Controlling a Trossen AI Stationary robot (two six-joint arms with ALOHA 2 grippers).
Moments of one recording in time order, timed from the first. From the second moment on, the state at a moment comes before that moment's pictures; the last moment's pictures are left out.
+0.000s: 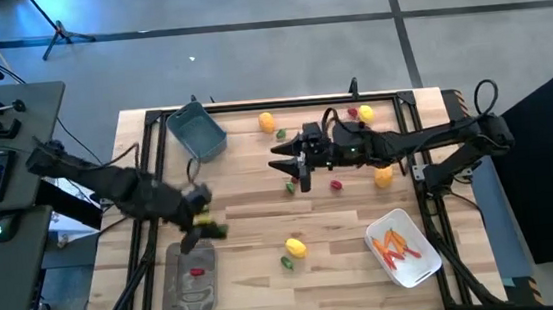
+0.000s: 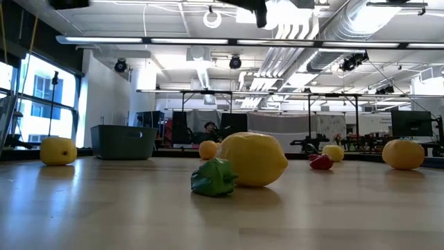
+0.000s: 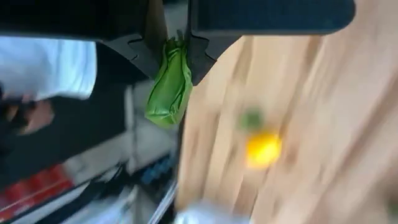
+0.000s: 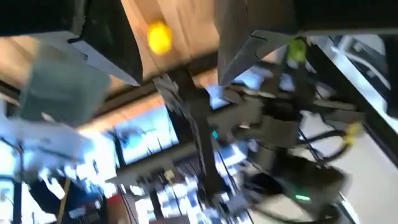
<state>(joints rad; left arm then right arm) -0.44 1.00 0.95 -0.53 0.01 -0.89 0.02 1.46 1.14 0.22 0.10 0.38</state>
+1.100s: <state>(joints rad) -0.88 1.43 0.95 -0.92 0.06 -1.32 -0.02 1.46 1.14 -0.39 0.21 0.54</state>
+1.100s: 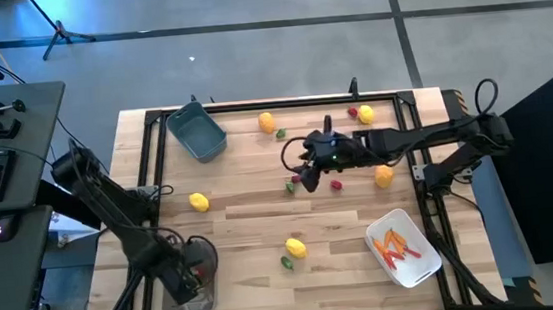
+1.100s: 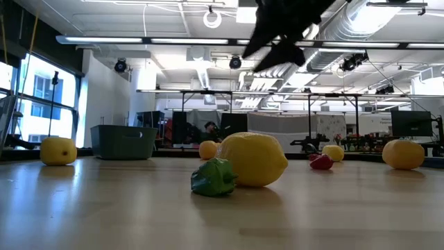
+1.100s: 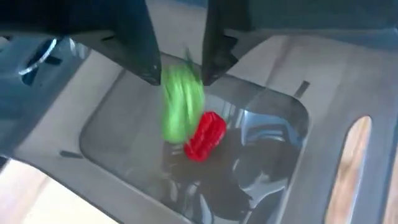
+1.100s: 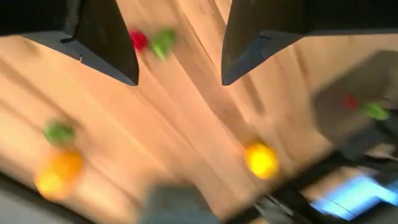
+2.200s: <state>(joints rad) -0.89 1.08 0.95 -0.82 -0.20 -1.31 -0.21 1.92 1.14 -0.32 -0.13 -0.32</state>
